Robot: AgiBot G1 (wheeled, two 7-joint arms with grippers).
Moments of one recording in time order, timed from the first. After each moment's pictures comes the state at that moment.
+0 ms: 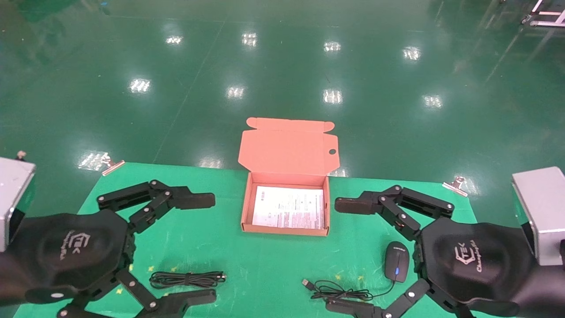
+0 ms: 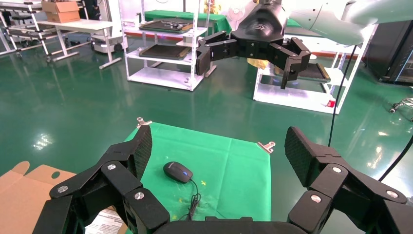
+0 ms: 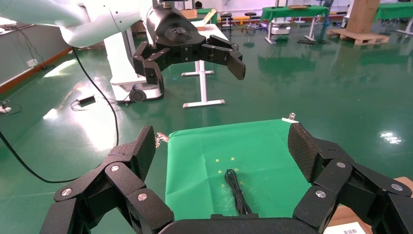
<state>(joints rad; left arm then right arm) -1.08 0.61 0.28 -1.29 0.74 1.50 -0.19 1.08 -0.61 -0.28 1.28 -0.73 -1.49 0.19</state>
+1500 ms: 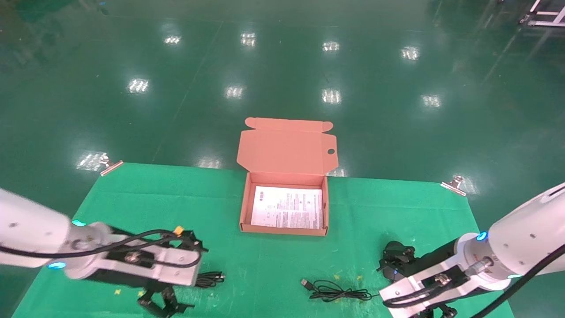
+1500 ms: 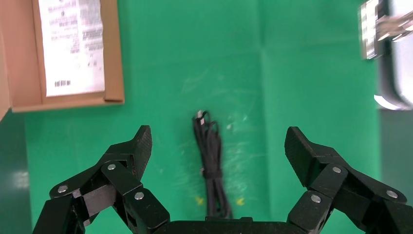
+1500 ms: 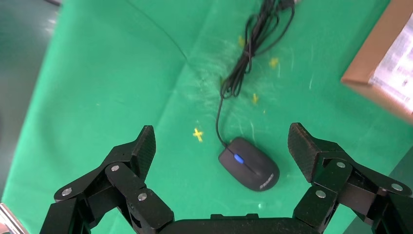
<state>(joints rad) -1.44 0.86 0.79 -1.34 1.78 1.43 -0.23 1.57 -0.83 -1.00 1.36 -1.84 -1.46 0.08</state>
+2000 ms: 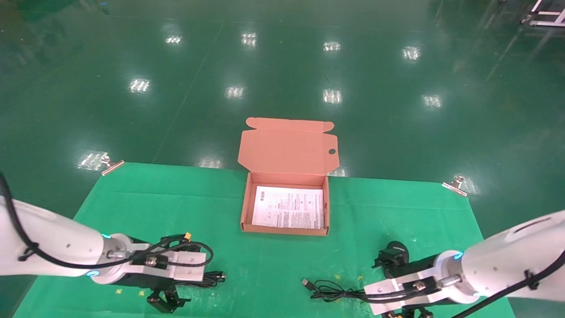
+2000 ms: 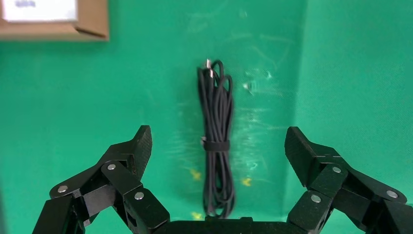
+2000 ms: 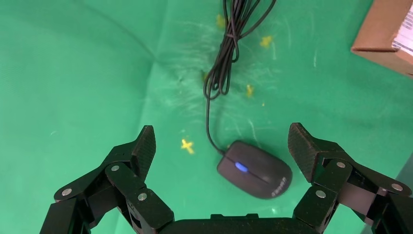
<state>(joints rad) -1.38 0.95 0.85 -1.24 2.00 1.30 -0.33 1.42 -0.86 -1.03 1.33 -2.00 -1.24 0.23</state>
